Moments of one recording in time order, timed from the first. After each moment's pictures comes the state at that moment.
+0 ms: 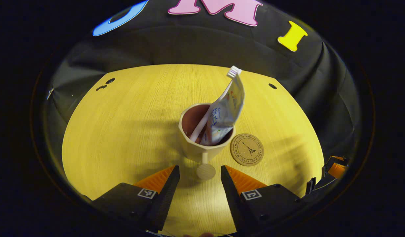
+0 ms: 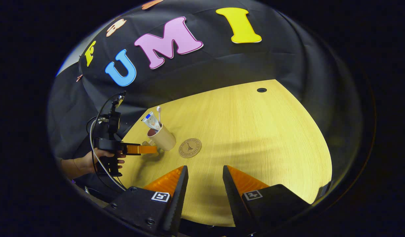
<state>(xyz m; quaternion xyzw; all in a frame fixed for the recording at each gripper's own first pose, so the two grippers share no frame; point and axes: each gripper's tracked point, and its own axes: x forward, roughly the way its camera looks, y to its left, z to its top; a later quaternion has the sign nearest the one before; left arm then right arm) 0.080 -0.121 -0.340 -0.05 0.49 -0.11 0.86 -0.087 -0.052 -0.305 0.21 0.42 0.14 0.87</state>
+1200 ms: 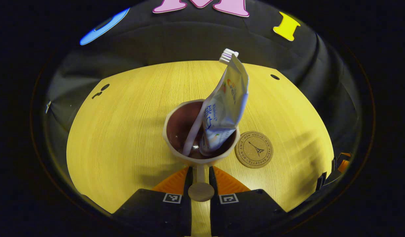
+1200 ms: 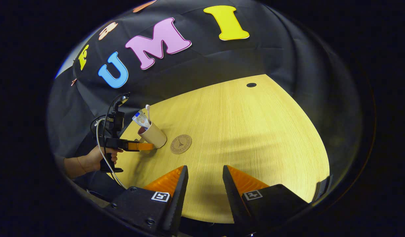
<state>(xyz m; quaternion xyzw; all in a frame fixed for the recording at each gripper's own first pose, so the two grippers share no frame) 0.092 -0.131 -0.355 -0.01 0.49 -0.12 0.86 -0.096 -0.078 -0.316 0.22 0.43 0.12 0.87</state>
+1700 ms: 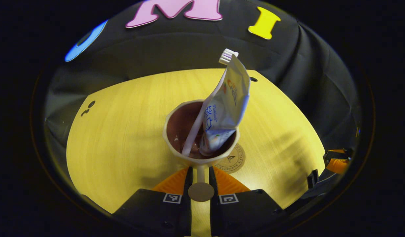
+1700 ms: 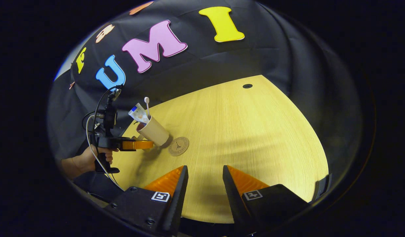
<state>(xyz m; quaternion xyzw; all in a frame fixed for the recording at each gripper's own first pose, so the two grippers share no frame) 0.089 -0.187 -0.319 0.02 0.47 -0.19 0.86 -0.095 -0.090 -0.314 0.23 0.42 0.10 0.87</state>
